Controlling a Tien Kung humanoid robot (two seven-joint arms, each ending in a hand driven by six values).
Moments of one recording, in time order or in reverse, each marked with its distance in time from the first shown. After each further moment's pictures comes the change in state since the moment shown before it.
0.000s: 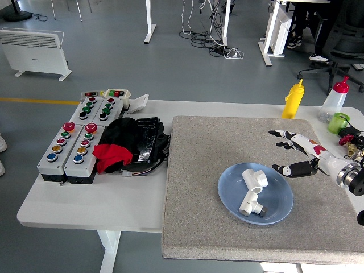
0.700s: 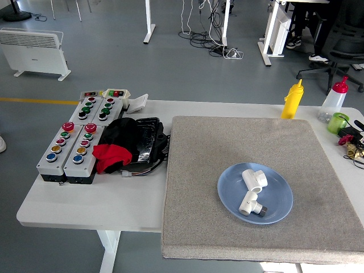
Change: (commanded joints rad) left arm 0.013 -0.003 -0.013 0.002 0.018 -0.005 -0.003; right arm -0.320 0.081 0.601 0.042 0.860 -0.079 0.033
